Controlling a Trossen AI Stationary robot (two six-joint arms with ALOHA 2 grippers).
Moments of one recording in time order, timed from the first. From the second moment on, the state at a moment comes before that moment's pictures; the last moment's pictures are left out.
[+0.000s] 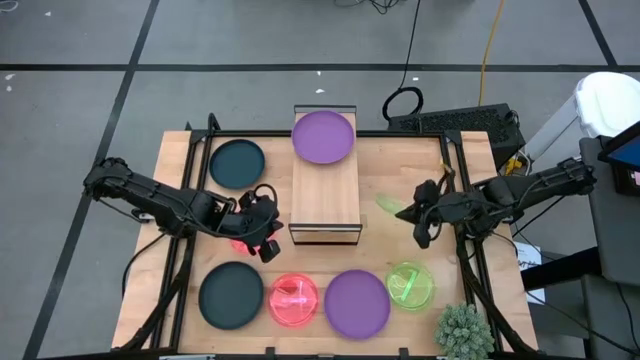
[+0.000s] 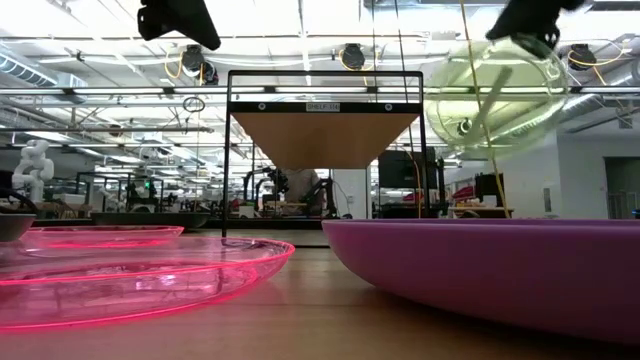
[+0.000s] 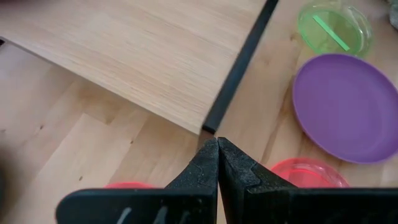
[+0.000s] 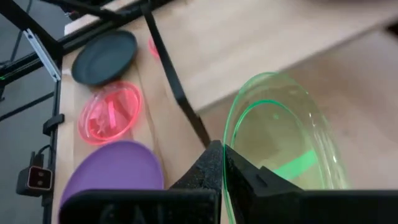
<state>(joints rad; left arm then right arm) -0.32 1.32 1.19 -0.81 -0.40 -0.68 0.30 0.83 0.87 -0.72 0.34 0.62</state>
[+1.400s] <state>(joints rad) -0.20 1.32 1.24 -0.24 -0.38 -0.11 0.04 1.24 1.26 -0.52 -0.17 -0.07</state>
